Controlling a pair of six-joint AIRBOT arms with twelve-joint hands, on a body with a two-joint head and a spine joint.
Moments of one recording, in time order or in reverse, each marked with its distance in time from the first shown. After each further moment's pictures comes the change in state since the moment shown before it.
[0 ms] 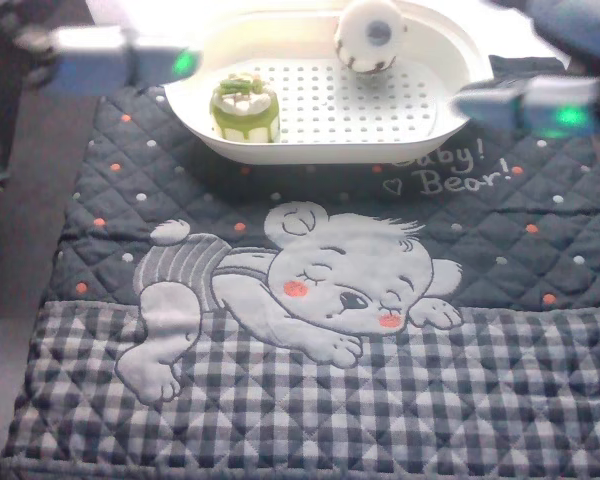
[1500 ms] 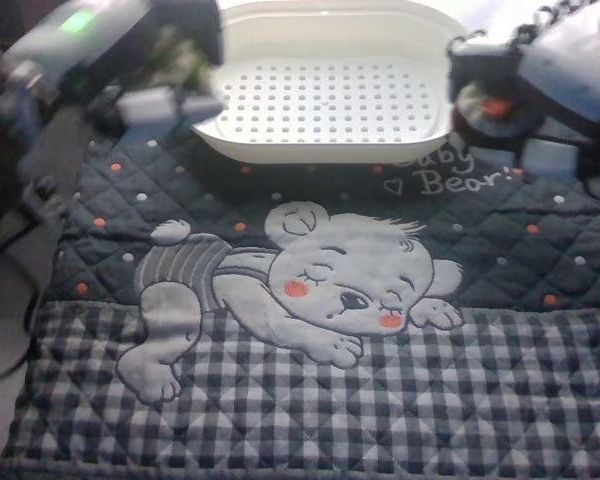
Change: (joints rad) left arm 0.001 -0.175 0.077 -0.021 0.006 0.038; right arm -0.142 -0.149 0.110 0.077 0.119 0.008
